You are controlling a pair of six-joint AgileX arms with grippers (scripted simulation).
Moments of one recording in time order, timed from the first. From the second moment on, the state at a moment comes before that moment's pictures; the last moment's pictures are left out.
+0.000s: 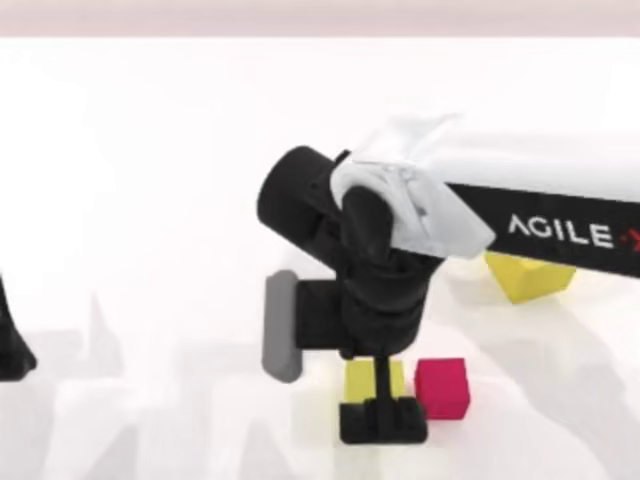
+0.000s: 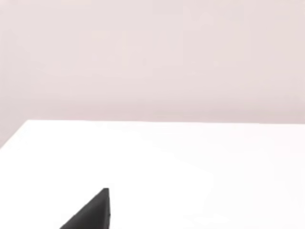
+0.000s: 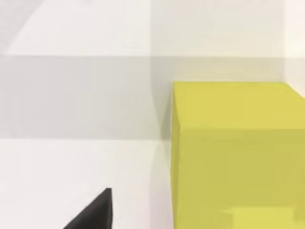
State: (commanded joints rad) left arm 0.02 0.00 0.00 0.00 0.00 0.00; right arm 0.88 1.99 1.48 -1.05 -0.01 -0.68
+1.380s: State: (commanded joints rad) left arm 0.02 0.00 0.00 0.00 0.00 0.00; right arm 0.32 2.08 1.71 -1.20 0.00 -0.01
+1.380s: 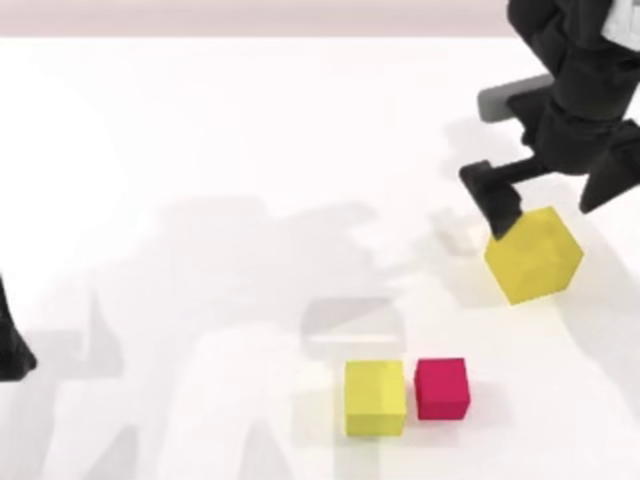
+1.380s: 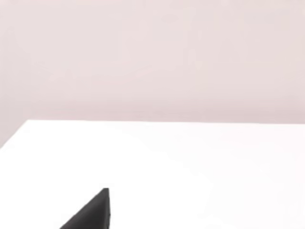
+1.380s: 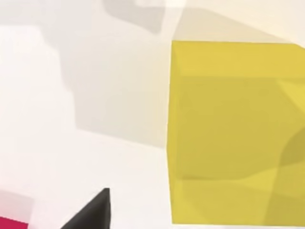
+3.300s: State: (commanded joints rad) left arm 0.02 0.00 0.00 0.00 0.00 0.00; right arm 0.31 2.18 1.49 -0.89 0.00 0.00
